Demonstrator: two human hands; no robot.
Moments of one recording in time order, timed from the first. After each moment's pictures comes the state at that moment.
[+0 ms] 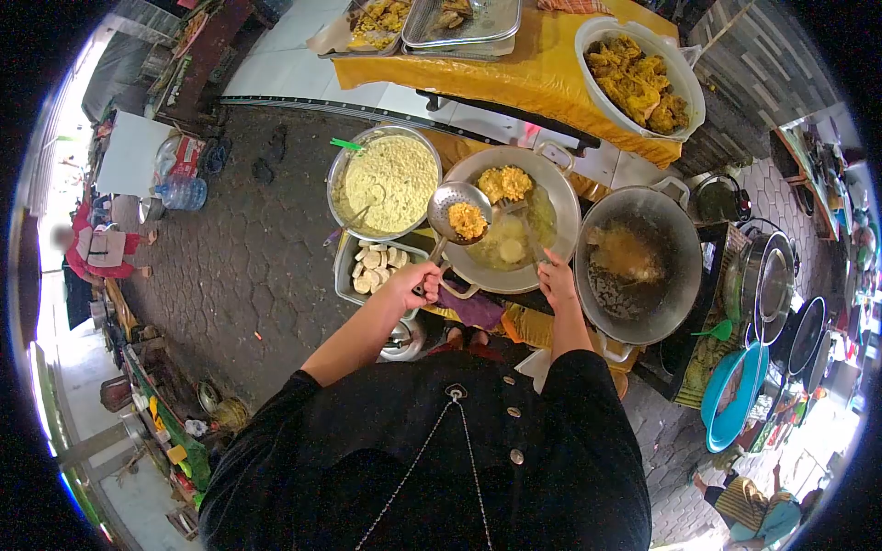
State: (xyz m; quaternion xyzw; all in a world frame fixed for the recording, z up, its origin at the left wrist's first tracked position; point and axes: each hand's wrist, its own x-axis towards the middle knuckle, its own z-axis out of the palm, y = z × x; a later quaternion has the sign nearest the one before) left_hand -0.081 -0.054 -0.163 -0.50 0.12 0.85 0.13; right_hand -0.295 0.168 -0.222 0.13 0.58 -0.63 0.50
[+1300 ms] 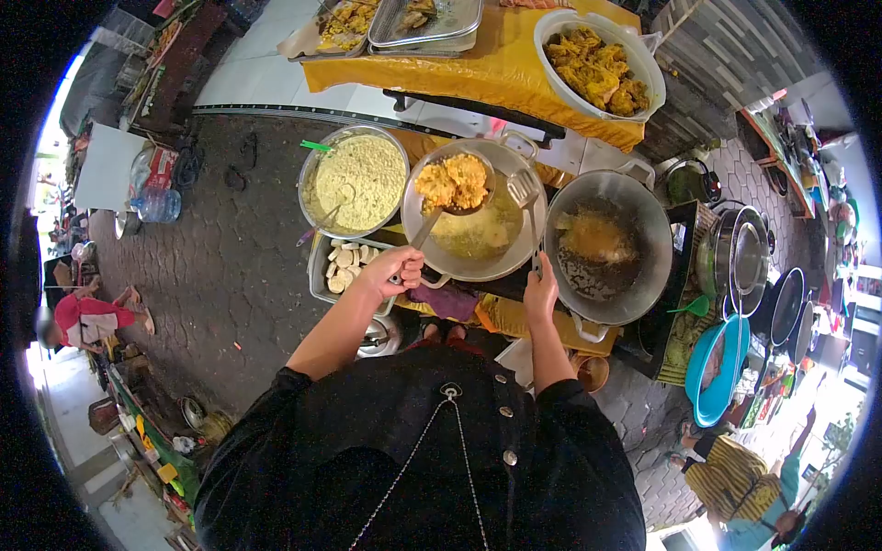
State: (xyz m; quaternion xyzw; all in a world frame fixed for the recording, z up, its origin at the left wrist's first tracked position) left_hand -0.095 -0.044 -0.132 -0.36 0.20 0.90 0.14; right_hand -0.254 0.207 -0.162 -0.01 0.86 -0.44 0.26
